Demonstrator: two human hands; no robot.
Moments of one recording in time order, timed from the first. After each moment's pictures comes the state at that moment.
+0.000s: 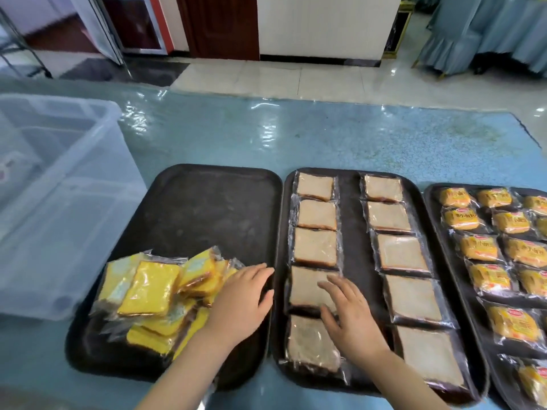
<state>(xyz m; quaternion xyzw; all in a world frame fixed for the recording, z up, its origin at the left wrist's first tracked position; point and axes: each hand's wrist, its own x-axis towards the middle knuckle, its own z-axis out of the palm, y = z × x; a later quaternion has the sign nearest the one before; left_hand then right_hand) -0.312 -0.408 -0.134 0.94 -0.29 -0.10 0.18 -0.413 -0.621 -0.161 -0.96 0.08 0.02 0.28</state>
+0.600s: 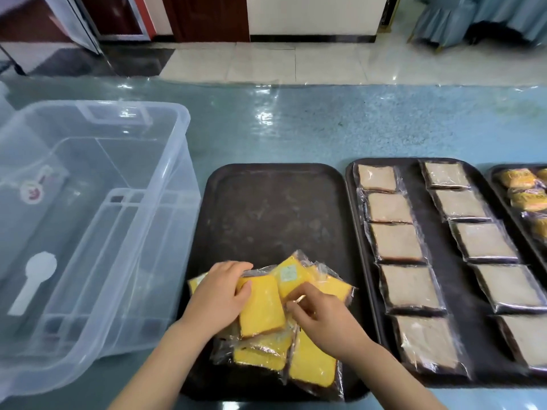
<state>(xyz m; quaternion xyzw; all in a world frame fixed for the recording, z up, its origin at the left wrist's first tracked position) -0.184 -0.188 -0.125 0.93 -0.24 -0.15 0.22 -0.301 -0.381 -0.124 -0.88 0.12 0.14 0.45</state>
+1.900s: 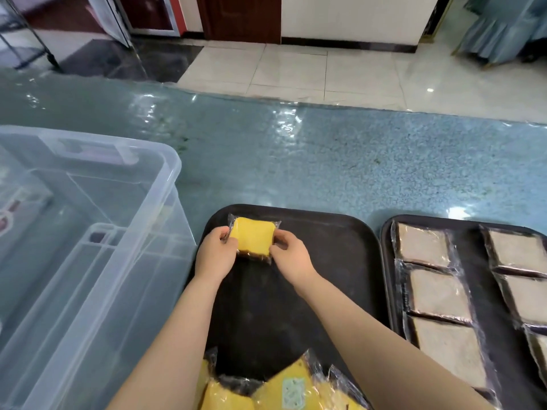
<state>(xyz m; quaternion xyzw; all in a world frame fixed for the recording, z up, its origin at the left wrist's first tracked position) 0.046 -0.266 -0.188 0.90 0.10 -0.12 0.41 -0.004 -0.421 -0.191 -0.75 0.23 0.08 0.61</state>
